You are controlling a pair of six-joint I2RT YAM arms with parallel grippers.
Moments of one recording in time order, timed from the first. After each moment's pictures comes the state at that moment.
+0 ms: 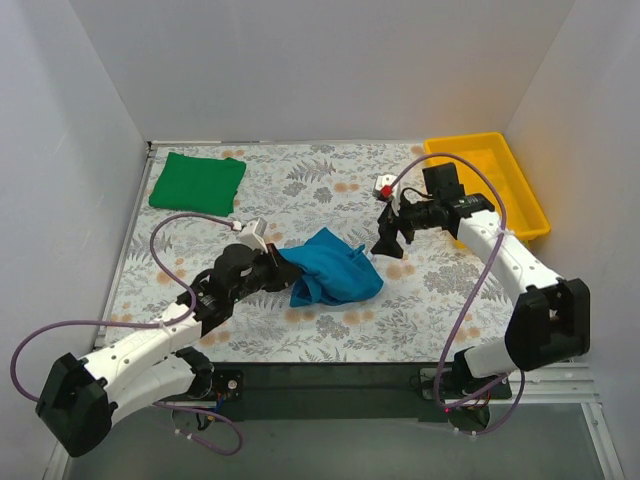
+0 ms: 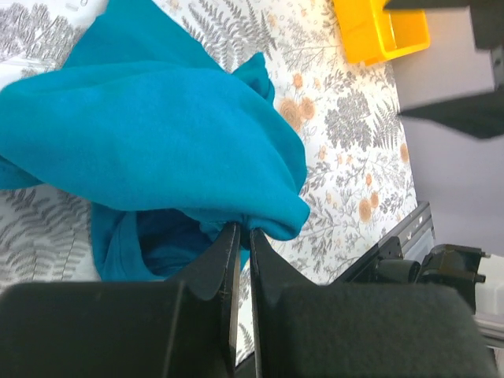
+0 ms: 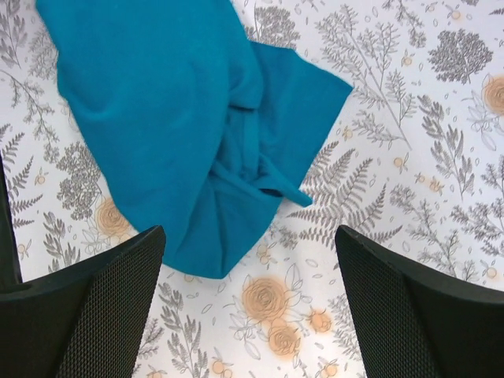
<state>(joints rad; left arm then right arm) -0.69 0.96 0.51 0.04 0.07 -0.80 0.31 1.39 1.10 -0.61 -0.82 -0.71</state>
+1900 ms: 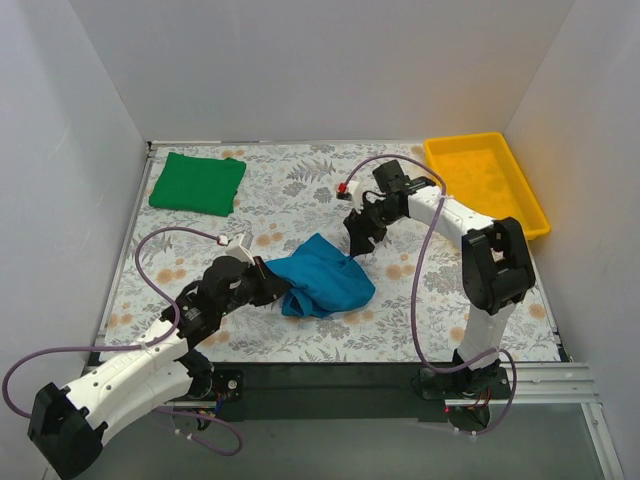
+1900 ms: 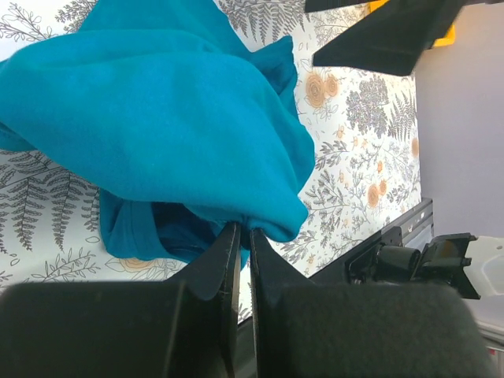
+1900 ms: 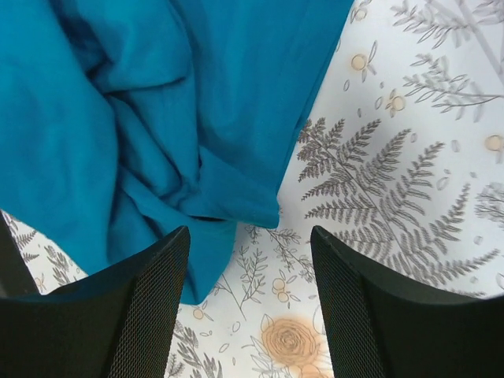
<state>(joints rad) -0.68 0.75 0.46 -0.19 0.04 -0.88 0.46 1.83 1.38 -0.70 -0.64 -0.50</state>
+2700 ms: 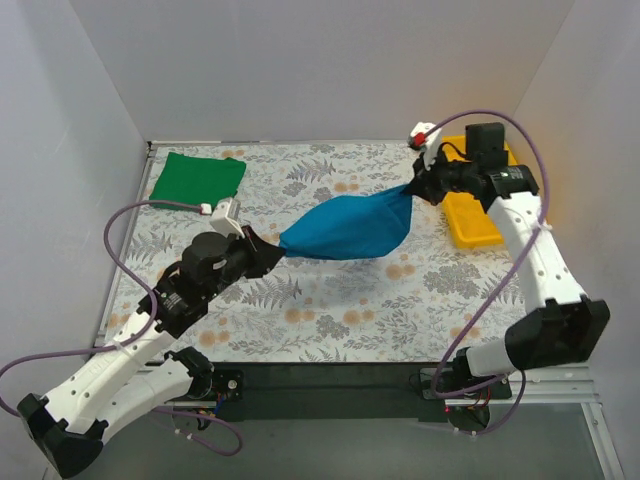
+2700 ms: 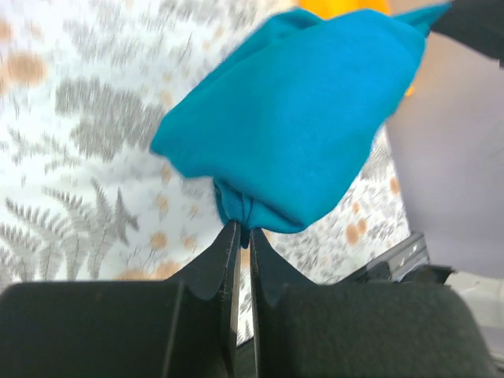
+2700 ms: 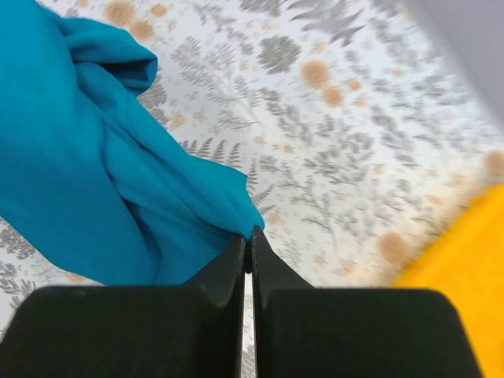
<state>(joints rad) -0.68 0.76 0.71 -0.34 -0.05 -0.77 0.23 1.49 1.47 -0.77 -0.66 -0.57</state>
